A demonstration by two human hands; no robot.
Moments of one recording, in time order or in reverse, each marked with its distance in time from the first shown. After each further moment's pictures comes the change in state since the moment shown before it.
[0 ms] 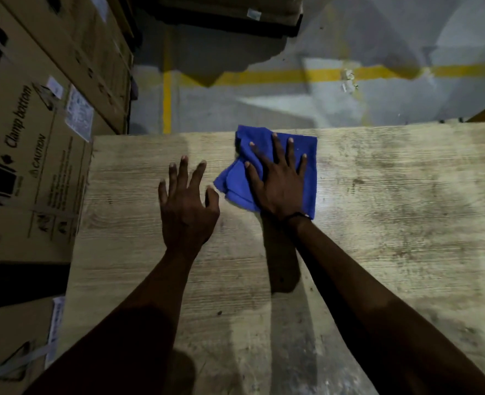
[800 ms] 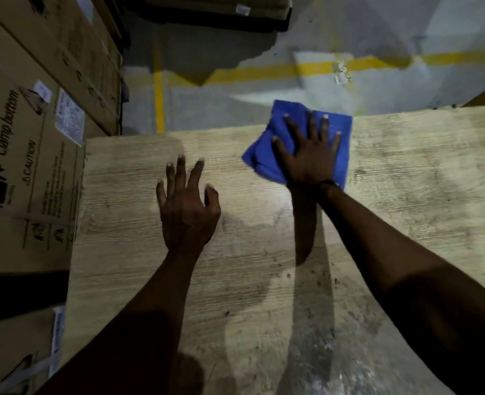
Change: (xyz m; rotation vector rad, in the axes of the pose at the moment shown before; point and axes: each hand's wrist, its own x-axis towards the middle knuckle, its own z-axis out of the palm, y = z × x) left_hand 0.000 -0.001 0.000 -0.035 0.005 -0.005; right_hand 0.042 0.053 -0.021 -0.120 0.028 0.144
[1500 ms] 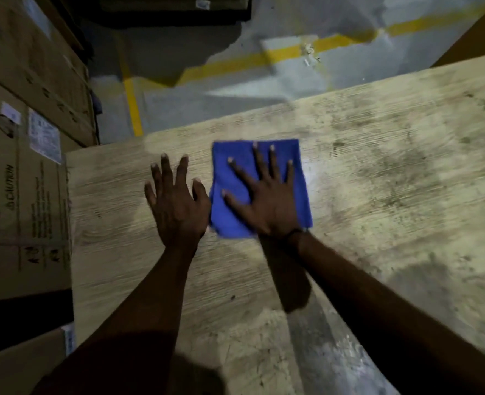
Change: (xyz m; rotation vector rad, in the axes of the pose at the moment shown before) left_hand 0.003 -0.005 -0.002 0.030 -0.131 -0.002; right_hand -0.133 -0.051 0.006 0.043 0.036 -0.158
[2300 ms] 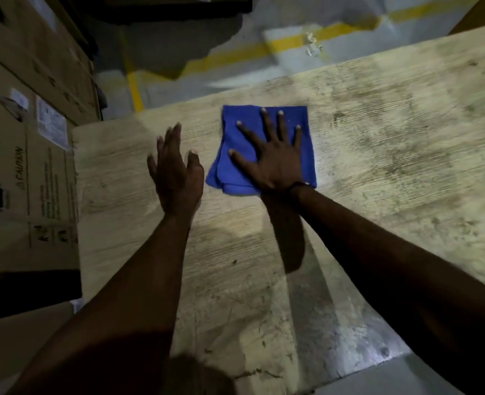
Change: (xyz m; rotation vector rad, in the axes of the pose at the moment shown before) left_hand 0.008 -0.009 0.005 -0.284 0.042 -0.035; right_hand 0.013 0.014 0.001 0.002 -0.014 0.080
